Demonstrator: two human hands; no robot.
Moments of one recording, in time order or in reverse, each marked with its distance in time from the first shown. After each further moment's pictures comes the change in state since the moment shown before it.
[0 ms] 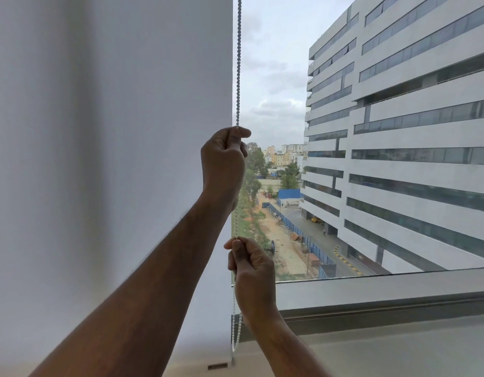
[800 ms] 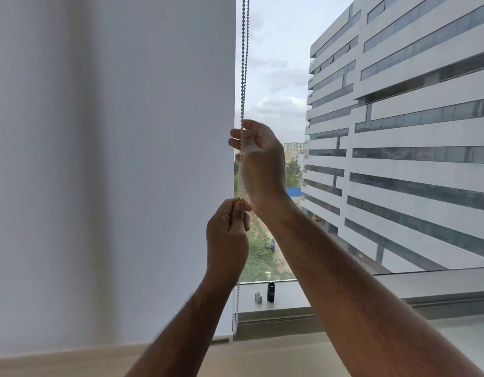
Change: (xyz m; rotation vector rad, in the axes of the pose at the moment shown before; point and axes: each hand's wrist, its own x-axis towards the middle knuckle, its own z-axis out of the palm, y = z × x) left_hand -0.087 -0.084 -0.037 0.210 -0.025 0.030; right_hand 0.115 -0.126 0.037 -0.025 -0.010 -0.189
